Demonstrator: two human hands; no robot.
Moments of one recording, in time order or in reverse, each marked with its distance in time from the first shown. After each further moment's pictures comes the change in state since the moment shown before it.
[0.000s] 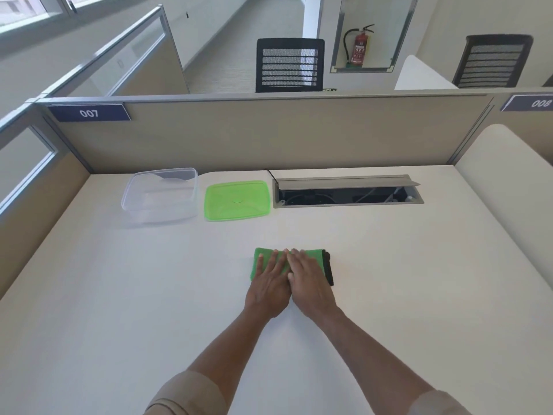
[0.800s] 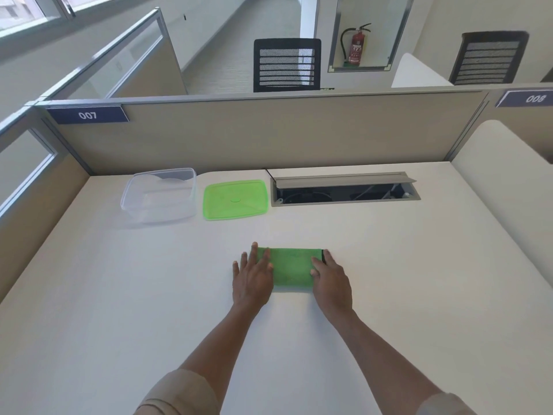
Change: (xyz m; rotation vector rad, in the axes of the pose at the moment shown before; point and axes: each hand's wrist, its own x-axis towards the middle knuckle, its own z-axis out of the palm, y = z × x) left_hand -0.003 -0.020 -0.009 -0.295 0.028 -0.373; right_hand -0.017 0.034 -0.010 0.085 0.025 0.392
